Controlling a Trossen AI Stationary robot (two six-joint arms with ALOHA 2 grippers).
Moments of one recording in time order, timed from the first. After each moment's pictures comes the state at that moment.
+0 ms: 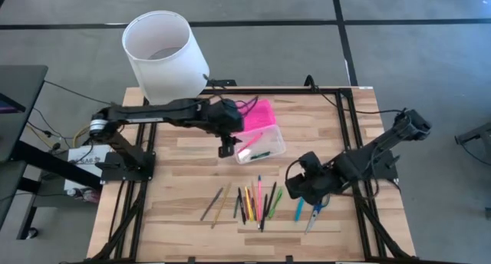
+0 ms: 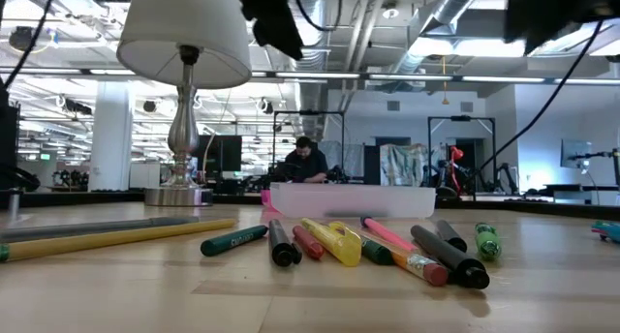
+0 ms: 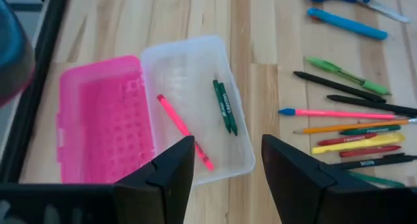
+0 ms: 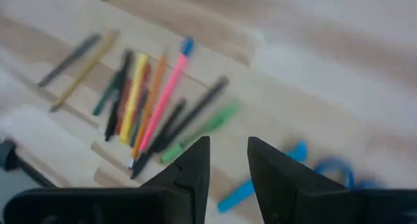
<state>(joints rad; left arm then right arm) 0.12 1.59 1.51 -0.81 0.01 0.09 0.56 1.44 1.22 -1.08 0.29 1.65</state>
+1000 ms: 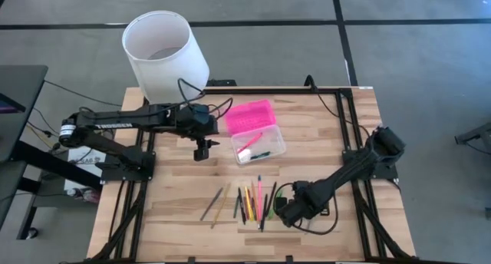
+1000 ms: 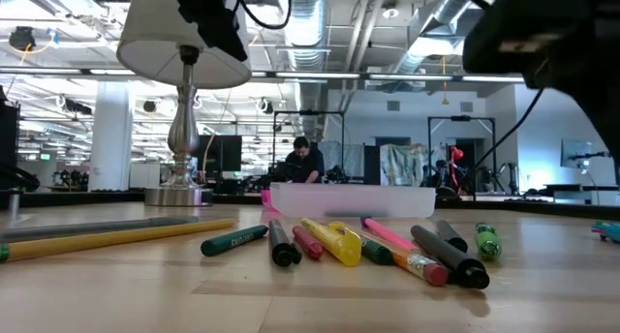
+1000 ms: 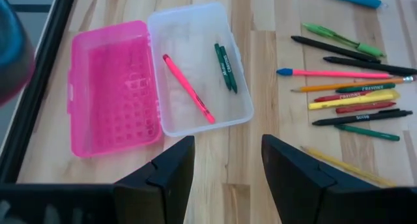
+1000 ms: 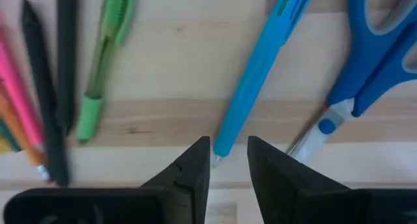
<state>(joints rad) 0.12 1.27 1.18 -0.75 -0.01 0.09 0.59 1.81 1.22 -0.90 -0.09 2.15</state>
